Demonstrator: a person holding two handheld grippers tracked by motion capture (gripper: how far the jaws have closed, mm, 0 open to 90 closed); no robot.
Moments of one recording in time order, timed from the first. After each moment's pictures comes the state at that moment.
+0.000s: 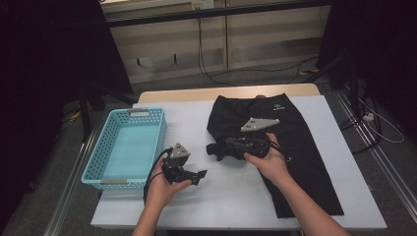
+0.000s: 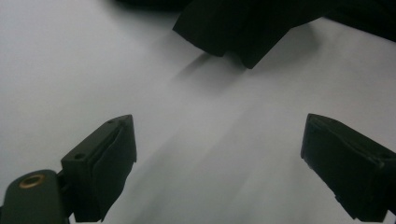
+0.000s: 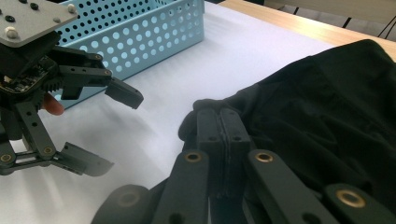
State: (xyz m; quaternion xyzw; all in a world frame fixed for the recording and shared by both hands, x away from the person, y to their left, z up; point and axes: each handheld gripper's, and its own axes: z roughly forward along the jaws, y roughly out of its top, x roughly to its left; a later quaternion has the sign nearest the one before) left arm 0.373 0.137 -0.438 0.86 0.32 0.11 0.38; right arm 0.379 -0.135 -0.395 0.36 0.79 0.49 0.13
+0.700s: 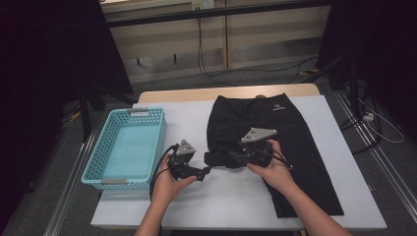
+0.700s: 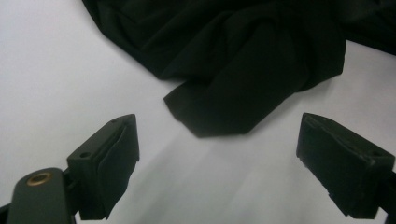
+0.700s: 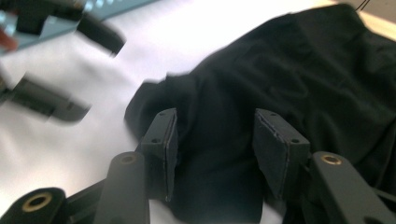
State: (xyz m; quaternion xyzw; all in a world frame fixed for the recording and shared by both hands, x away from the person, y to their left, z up) left arm 0.384 0.119 -0.438 0.86 0.31 0.11 0.39; right arm 0.366 -0.144 -0.421 0.35 0.82 0.42 0.18
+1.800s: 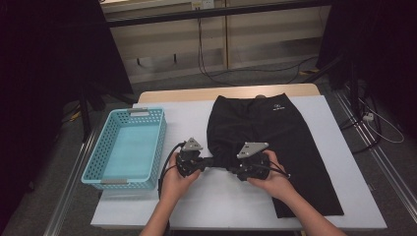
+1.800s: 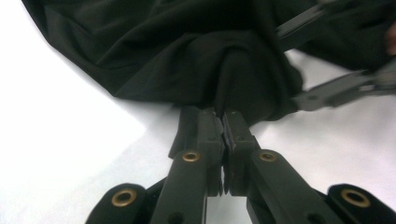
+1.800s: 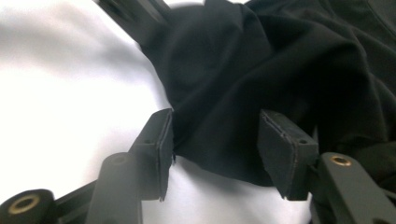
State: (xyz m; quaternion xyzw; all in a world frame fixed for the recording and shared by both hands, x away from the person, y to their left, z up) left arm 0.386 0.107 -0.434 0.85 0.31 0.04 0.42; right arm 0.354 -0.136 -0.448 0.31 0.86 0.37 0.17
